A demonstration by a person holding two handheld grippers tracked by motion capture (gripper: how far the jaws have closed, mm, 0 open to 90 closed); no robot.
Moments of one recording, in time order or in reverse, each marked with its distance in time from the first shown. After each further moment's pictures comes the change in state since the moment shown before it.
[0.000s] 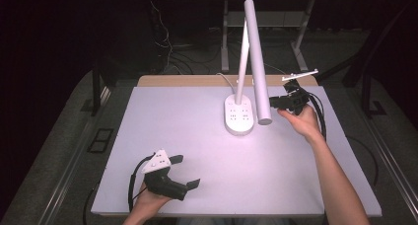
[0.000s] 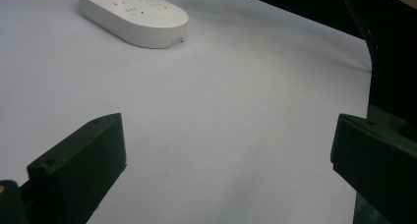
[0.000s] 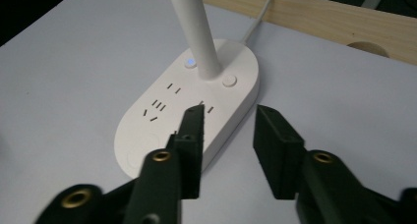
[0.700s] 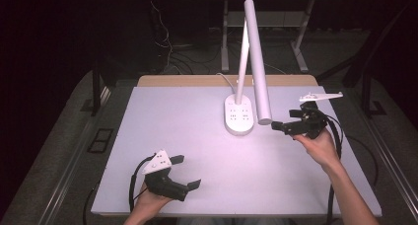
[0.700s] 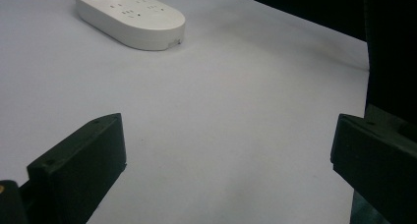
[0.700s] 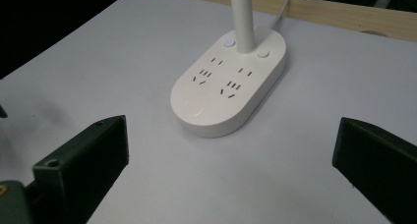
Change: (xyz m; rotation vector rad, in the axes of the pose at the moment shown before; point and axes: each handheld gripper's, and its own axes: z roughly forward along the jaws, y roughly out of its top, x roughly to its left) left arm -0.002 0.001 0.000 -0.005 -0.004 0.007; right arm 0.039 -0.058 -0.059 -0.096 0.027 -0.007
